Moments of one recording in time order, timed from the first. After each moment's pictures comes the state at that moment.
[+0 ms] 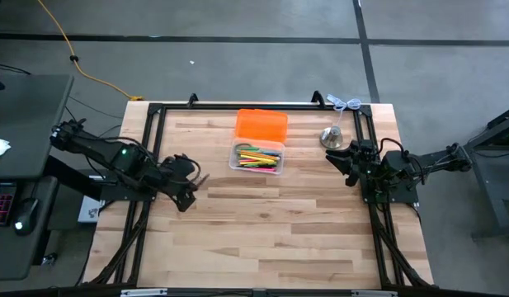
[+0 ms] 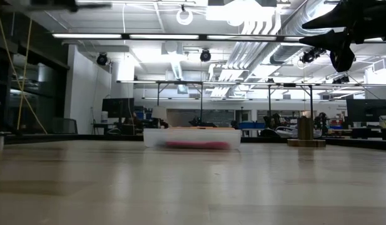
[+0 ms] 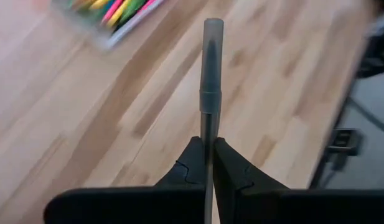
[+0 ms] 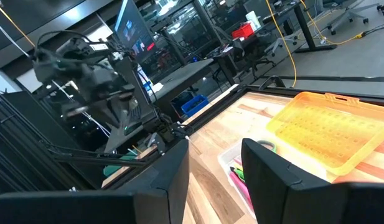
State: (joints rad) left arm -0.42 1.08 1.18 -1.11 -0.28 -0.99; right arm 0.23 0.22 0.23 0.02 0.54 0.58
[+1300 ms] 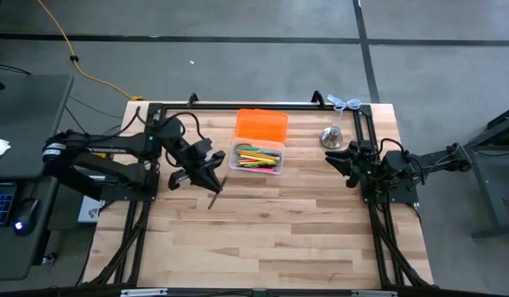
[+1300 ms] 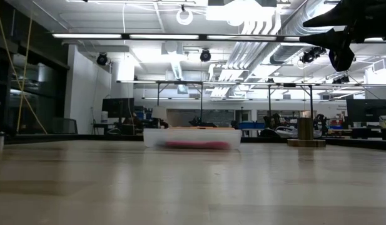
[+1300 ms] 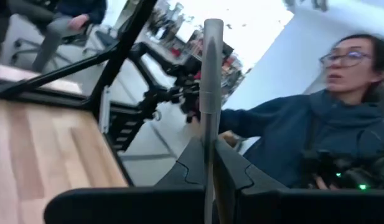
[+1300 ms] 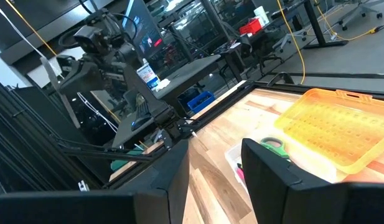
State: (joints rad) left arm 0.08 1.06 0.84 0.27 0.86 -0.57; right arm 0.23 0.22 0.23 0.03 0.50 0.58
